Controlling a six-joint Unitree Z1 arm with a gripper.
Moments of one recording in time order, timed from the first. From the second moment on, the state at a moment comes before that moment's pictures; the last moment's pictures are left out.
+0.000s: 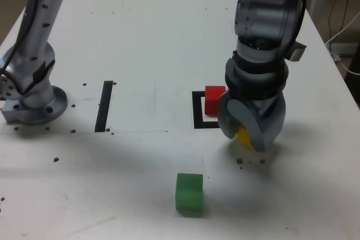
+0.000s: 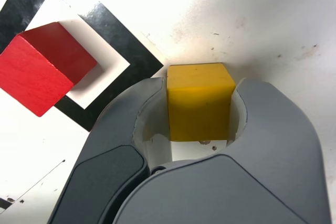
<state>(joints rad) -0.30 2.15 -1.65 1.07 0.10 0.37</state>
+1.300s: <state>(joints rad) -0.16 1.94 -1.52 1.23 0.14 -0.01</state>
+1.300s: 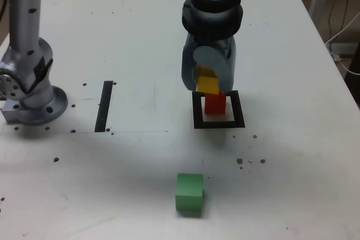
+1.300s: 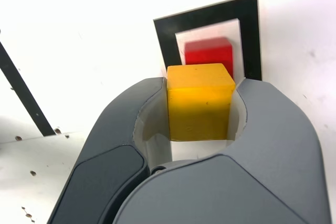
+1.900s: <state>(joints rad) -0.13 1.95 -1.52 1.22 0.10 0.02</state>
